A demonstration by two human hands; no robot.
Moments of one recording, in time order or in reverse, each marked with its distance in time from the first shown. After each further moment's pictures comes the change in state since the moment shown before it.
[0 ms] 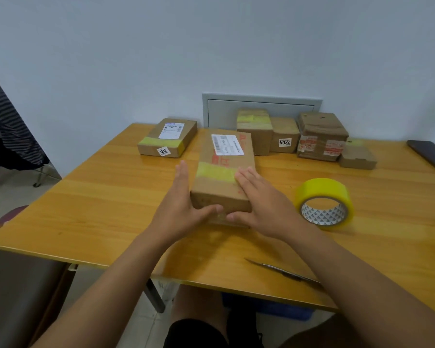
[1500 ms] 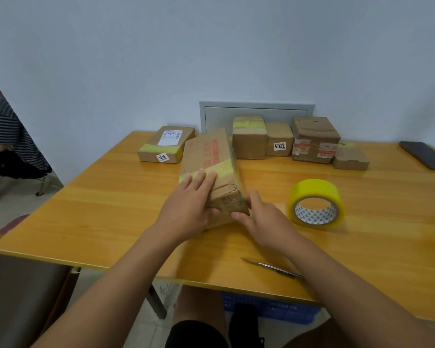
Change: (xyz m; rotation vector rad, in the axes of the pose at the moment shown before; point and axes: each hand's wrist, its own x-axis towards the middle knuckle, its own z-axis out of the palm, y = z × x) left_hand 0.005 0.021 0.006 0.549 -0.086 0.185; right_hand -0.017 0.010 0.027 0.266 0.023 0.203
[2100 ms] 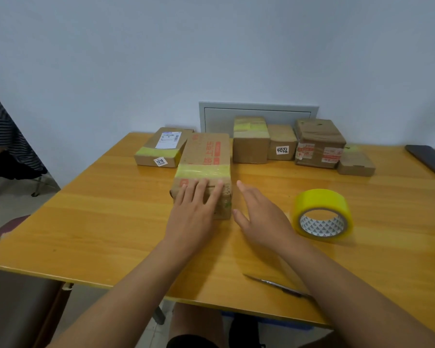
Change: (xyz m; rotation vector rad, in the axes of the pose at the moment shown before) left_hand 0.028 -0.016 0.047 0.283 0.258 0.102; right_hand 0.026 -0.012 -0.009 -0.138 0.071 -0.070
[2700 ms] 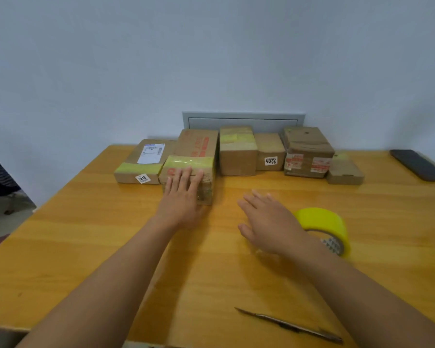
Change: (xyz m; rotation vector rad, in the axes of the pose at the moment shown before) left_hand 0.098 -0.040 0.036 -0.180 -0.259 -0.091; right_hand 0.029 0.031 -0.029 -0.385 -0.197 -0.017
